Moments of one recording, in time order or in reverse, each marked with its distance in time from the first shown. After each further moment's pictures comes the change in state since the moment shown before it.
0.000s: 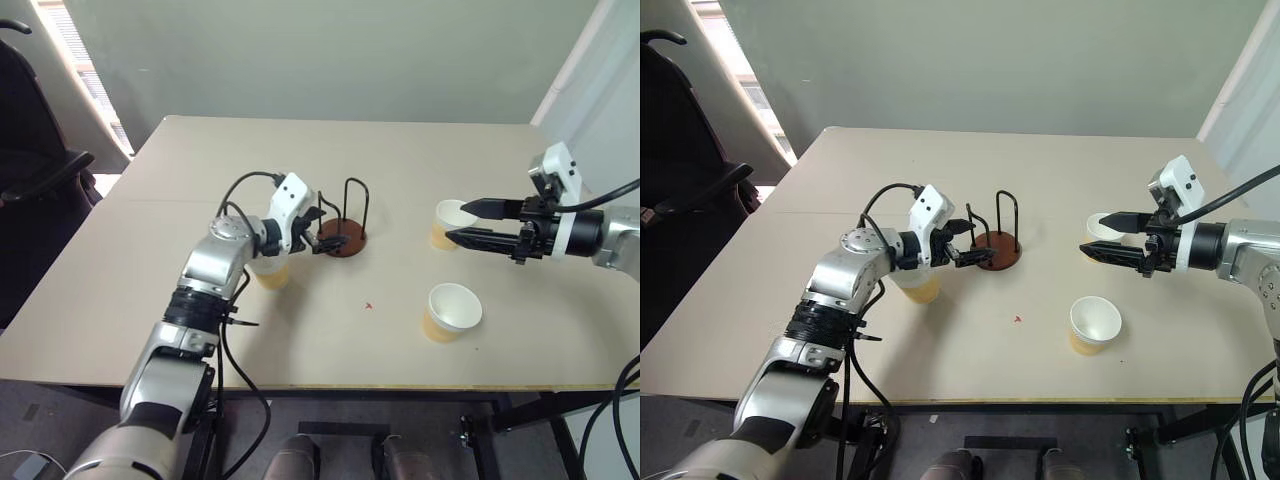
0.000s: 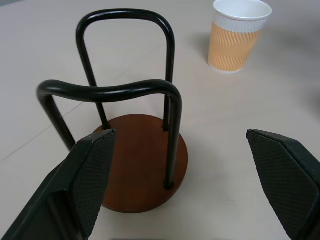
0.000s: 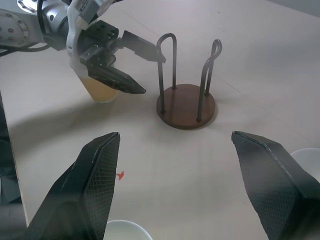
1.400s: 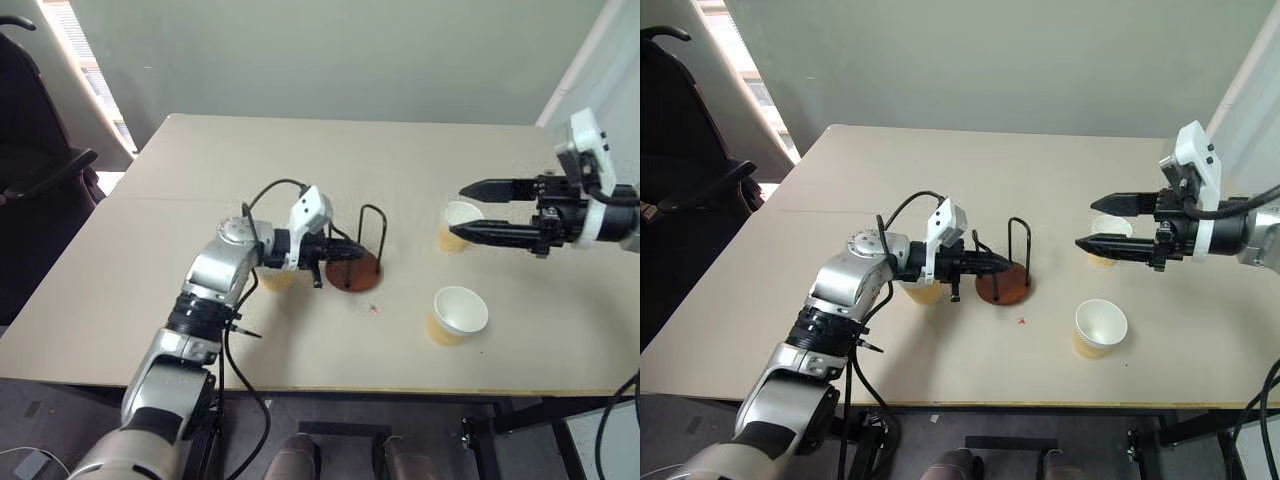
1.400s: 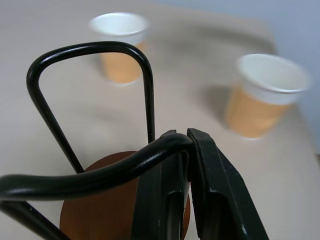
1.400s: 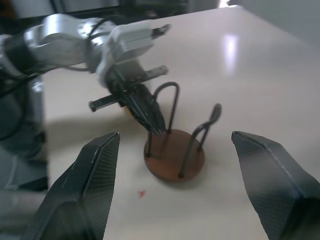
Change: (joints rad) left arm 0.053 0.017 -0.051 -0.216 -0.063 0.045 -0.343; right arm -0.048 -0.152 -0.023 -0.101 0.133 0.024 0.129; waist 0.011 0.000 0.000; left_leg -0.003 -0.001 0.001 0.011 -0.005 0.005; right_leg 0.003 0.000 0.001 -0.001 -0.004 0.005
